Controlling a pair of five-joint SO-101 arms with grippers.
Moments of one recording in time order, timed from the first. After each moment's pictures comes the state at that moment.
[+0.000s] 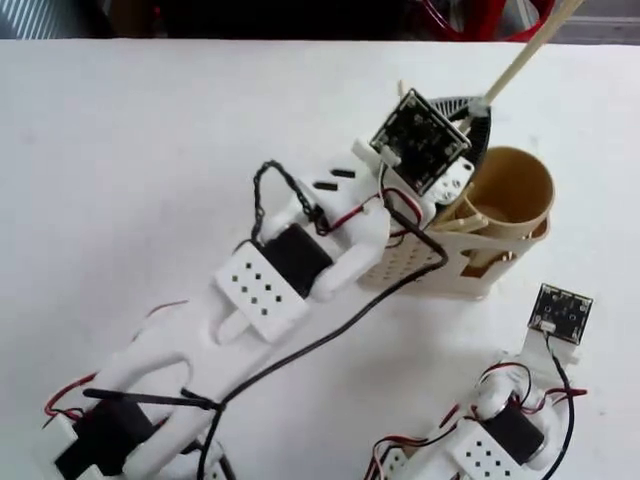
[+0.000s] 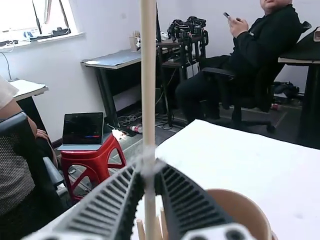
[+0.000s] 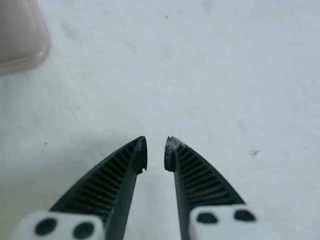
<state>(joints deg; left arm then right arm) 42.0 -14.3 10.4 17.2 -6.9 44.8 -102.5 96.4 66.2 26.4</state>
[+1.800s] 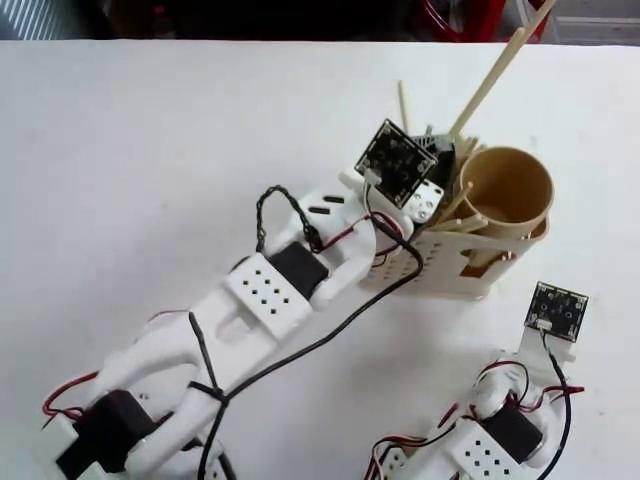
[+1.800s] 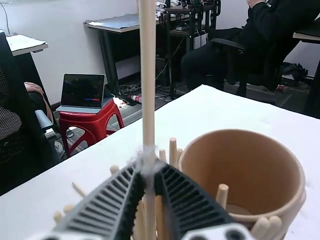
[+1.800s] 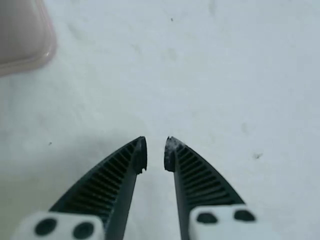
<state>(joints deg) 39.3 -13.9 28.4 4.5 -2.7 43.8 -102.5 96.4 66.2 26.3</state>
